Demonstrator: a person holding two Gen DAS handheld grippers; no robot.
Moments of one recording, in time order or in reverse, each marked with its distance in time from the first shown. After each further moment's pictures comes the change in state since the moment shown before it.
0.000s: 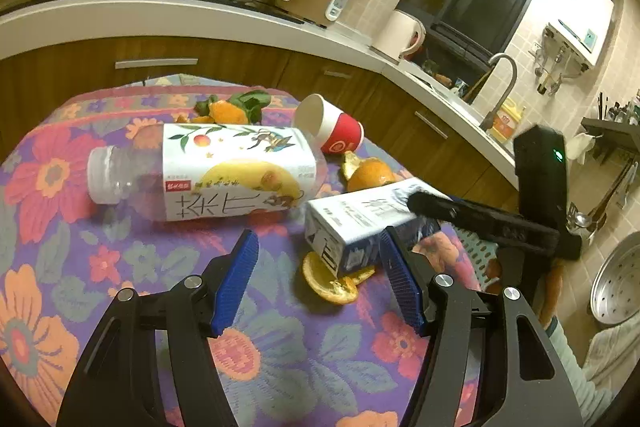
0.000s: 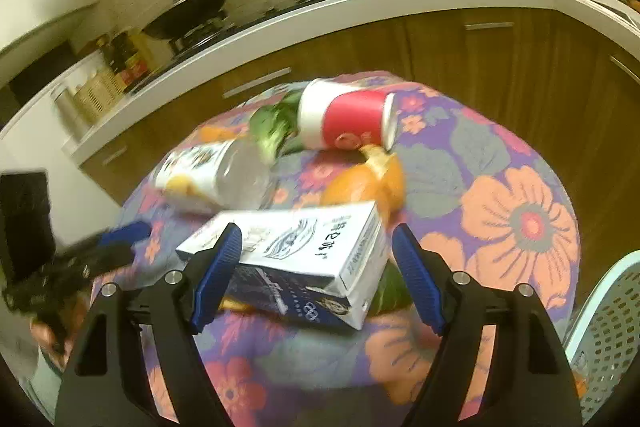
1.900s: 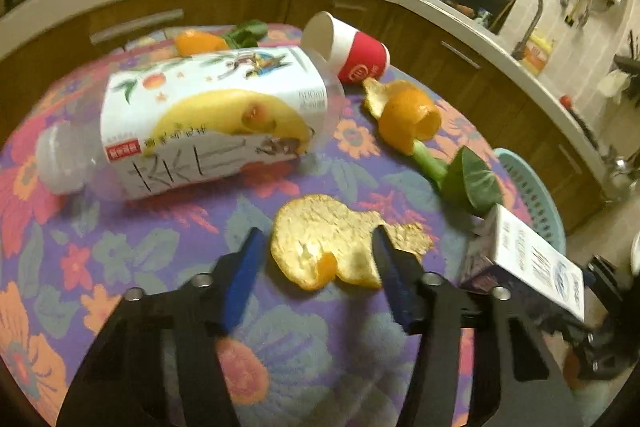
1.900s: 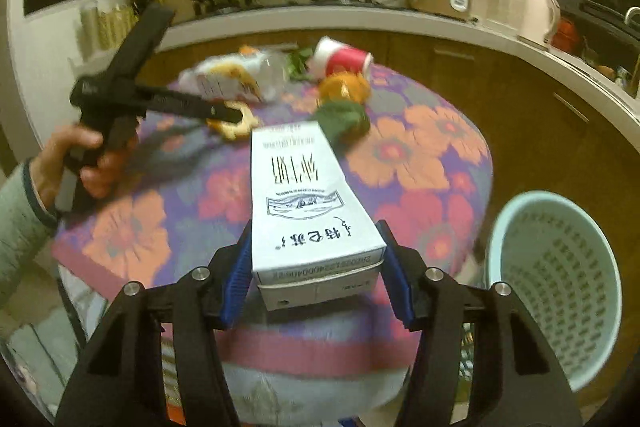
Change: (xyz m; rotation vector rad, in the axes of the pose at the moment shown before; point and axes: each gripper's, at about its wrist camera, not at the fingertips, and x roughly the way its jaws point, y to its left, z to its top) left arm 0.068 -0.009 -0.007 0.124 0.212 0.143; right arm -0.090 0.033 -0.140 -0.210 -0.048 -0.231
